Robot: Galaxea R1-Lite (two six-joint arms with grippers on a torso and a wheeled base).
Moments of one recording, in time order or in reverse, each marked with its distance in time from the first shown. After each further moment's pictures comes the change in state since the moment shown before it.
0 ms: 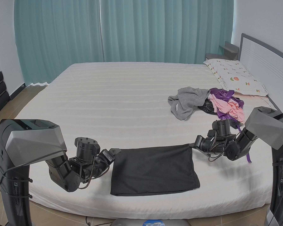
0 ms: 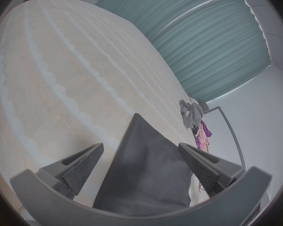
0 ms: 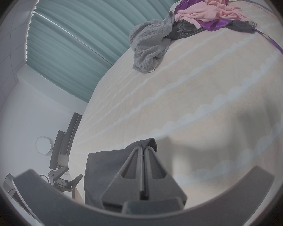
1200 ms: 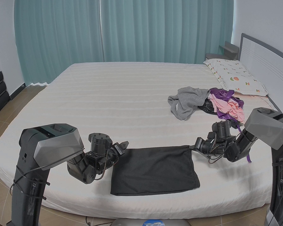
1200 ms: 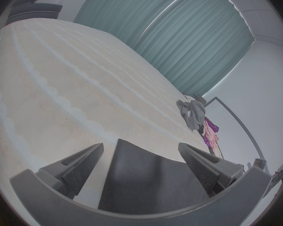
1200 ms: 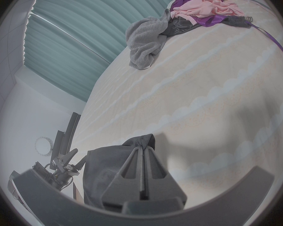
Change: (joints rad) left arm -0.001 0.208 -0.323 0.013 0.064 0.224; right arm 0.006 0.004 0.020 -0.001 0.001 0.009
